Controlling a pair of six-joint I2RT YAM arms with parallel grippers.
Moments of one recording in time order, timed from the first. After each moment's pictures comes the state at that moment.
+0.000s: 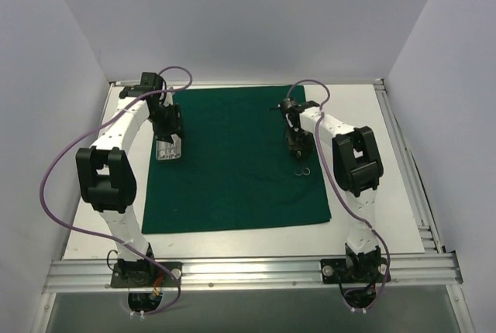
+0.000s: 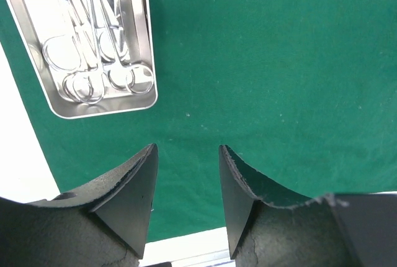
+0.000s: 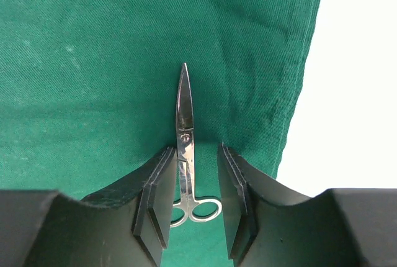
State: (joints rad) left arm -0.10 1.89 1.68 -1.00 0.18 -0.28; right arm 0.38 2.14 1.60 -0.85 0.27 0.28
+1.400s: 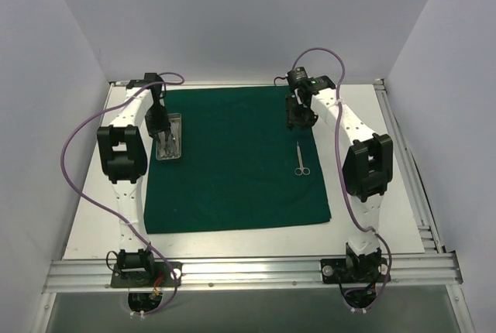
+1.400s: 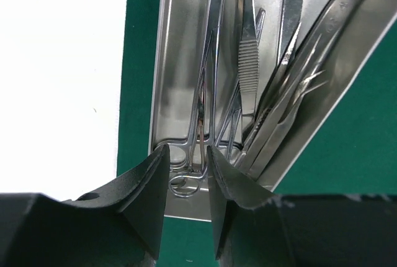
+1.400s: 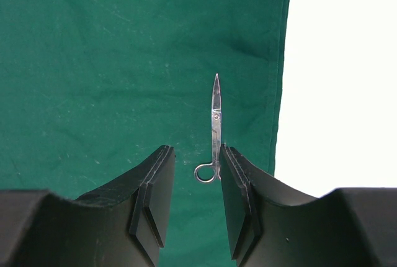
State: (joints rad) left arm -0.02 2.34 2.10 -1.16 -0.09 -0.30; right arm 0.35 2.04 1.88 -1.00 0.15 0.30
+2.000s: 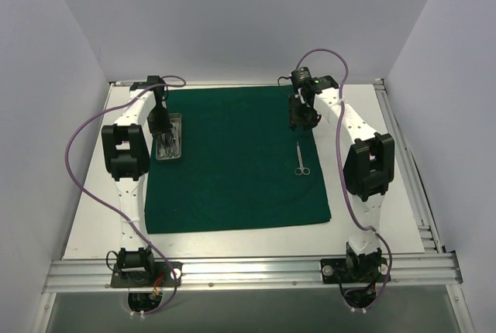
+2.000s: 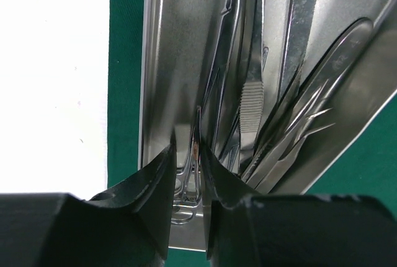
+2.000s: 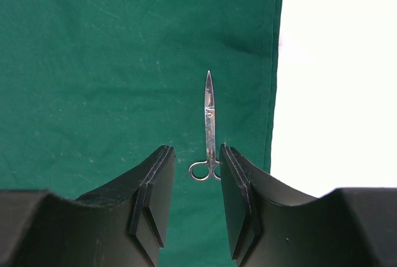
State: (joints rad) left arm -0.02 2.42 2.14 -1.15 -0.09 -0.31; right arm 0.33 2.04 1.87 -1.01 0.13 0.30
